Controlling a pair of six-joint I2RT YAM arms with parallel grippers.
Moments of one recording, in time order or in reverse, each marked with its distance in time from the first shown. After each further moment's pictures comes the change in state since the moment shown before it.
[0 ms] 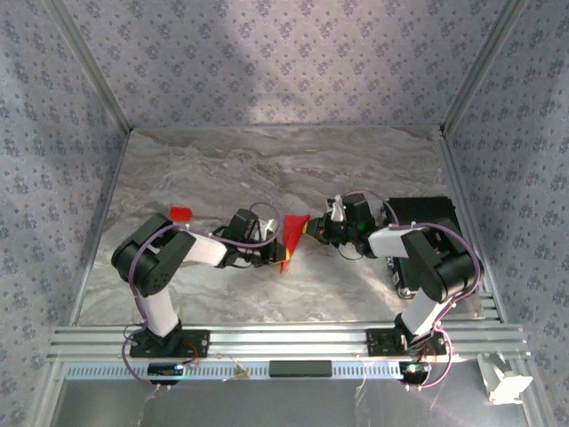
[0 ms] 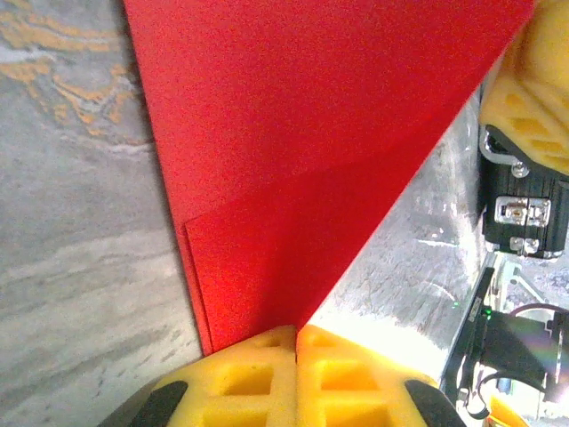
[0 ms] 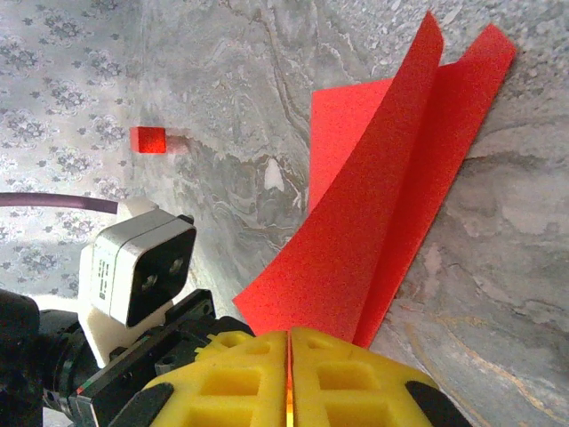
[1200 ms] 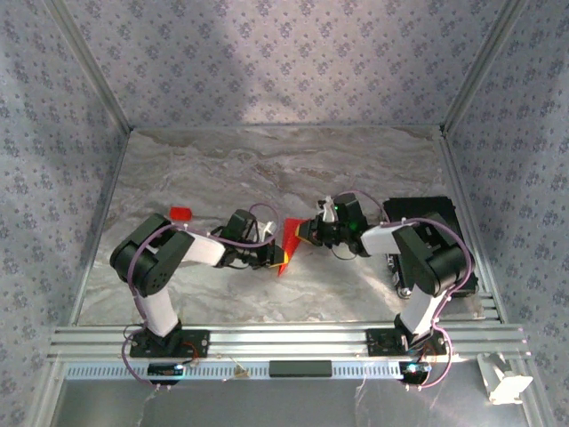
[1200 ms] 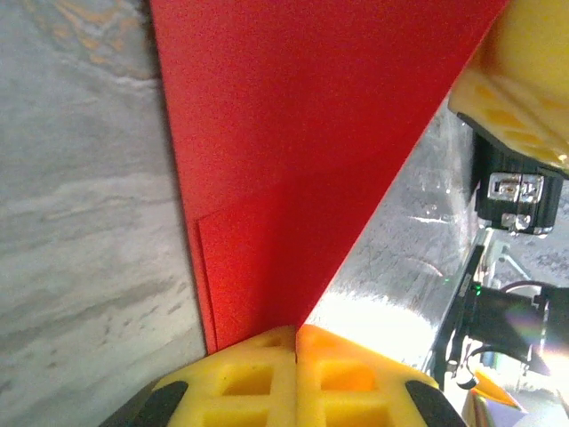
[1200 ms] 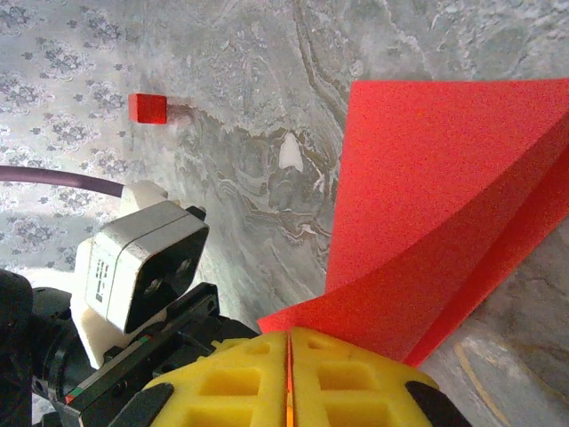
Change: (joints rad) left arm 0.020 -0.007 -0.020 -0.018 0.058 -0.004; right arm 0.054 0.072 0.048 0.017 -0.024 -0.012
